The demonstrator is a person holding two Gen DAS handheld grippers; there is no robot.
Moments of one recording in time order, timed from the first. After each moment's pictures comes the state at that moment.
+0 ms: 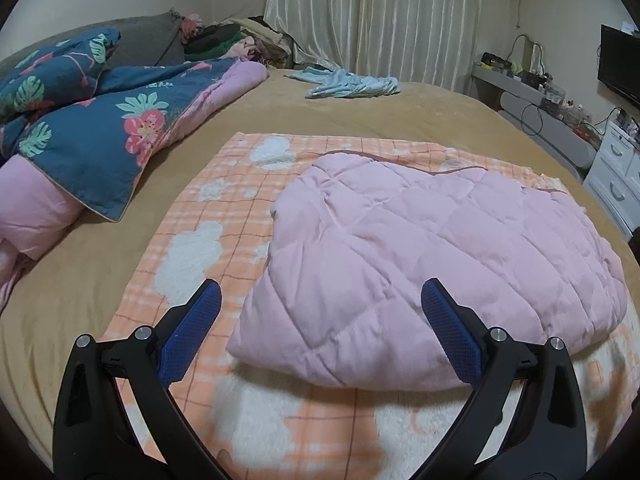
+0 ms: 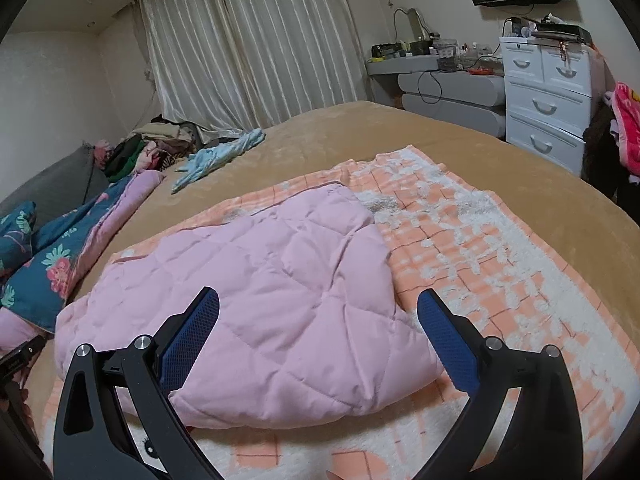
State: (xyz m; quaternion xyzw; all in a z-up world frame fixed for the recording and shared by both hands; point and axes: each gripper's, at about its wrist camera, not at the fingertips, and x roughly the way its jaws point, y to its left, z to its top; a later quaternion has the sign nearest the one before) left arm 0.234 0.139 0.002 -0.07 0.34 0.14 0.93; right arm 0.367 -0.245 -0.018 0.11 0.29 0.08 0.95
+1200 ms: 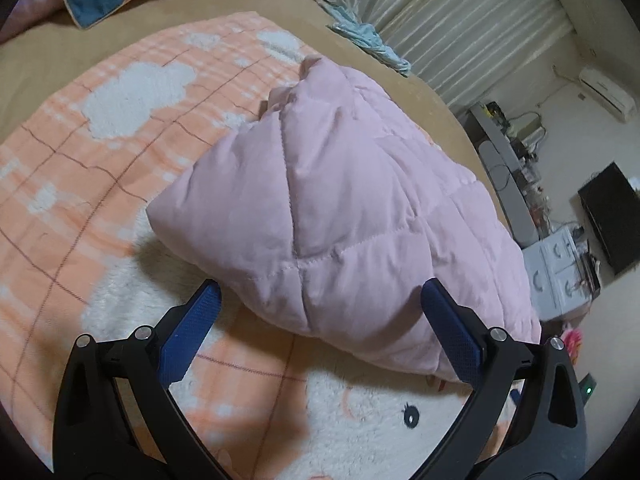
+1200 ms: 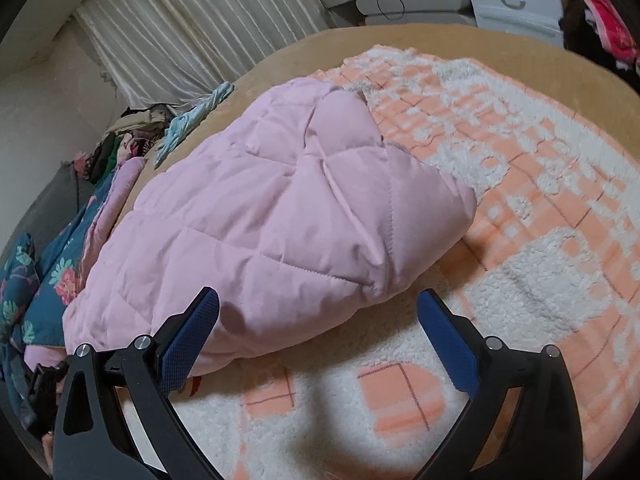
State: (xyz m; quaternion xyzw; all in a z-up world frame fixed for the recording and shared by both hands) left arm 0.233 0.178 -0.084 -0.36 0.37 0.06 0.85; right arm 0.358 -0.239 -0.097 0.22 0.41 0.07 0.88
